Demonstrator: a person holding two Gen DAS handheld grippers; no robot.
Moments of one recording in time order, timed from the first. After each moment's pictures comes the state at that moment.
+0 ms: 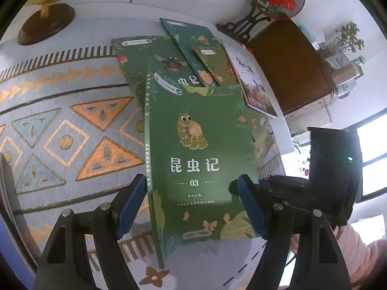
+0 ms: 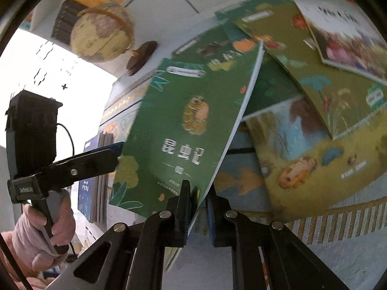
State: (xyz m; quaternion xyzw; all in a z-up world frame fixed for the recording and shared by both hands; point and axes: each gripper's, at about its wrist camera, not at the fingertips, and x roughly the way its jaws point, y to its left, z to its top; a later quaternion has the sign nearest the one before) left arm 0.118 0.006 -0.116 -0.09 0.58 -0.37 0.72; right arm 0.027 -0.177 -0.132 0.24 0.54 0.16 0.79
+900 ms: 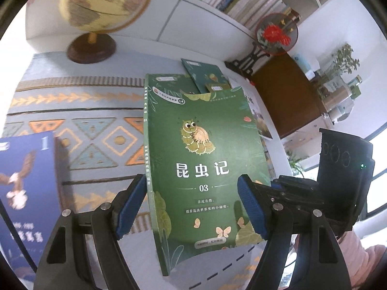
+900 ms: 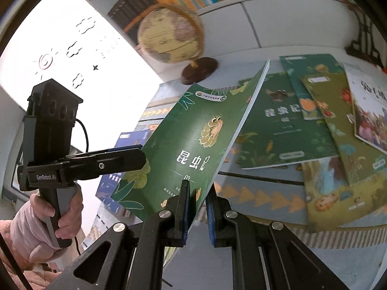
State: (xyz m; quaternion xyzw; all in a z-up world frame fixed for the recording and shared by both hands) left arm 0.081 0.087 -0.055 -0.13 0.52 -0.32 0.78; right arm 0.011 -0.119 -0.059 0.16 0.49 0.23 0.83
